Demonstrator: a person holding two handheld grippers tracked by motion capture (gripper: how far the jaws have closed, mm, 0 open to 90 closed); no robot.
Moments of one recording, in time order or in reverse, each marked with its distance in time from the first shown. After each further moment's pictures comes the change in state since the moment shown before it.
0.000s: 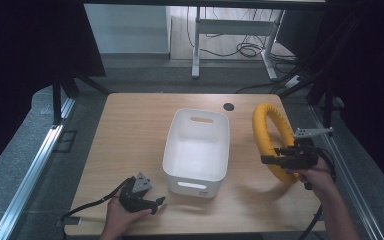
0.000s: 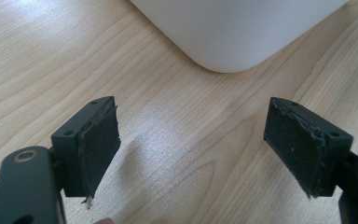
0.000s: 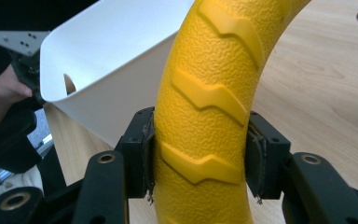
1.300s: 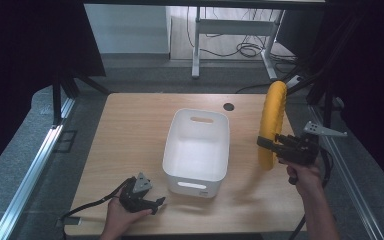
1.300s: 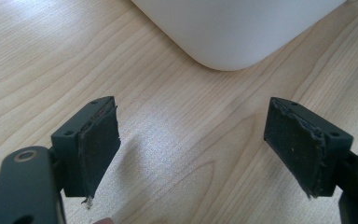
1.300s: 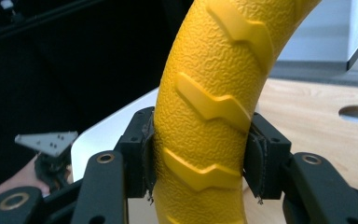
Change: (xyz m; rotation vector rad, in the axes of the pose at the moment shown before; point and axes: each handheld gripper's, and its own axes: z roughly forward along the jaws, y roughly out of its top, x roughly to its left) left arm 0.000 0.000 0.002 0.001 0.000 0.000; right arm 0.038 0.021 -0.004 -0.398 -0.039 0.027
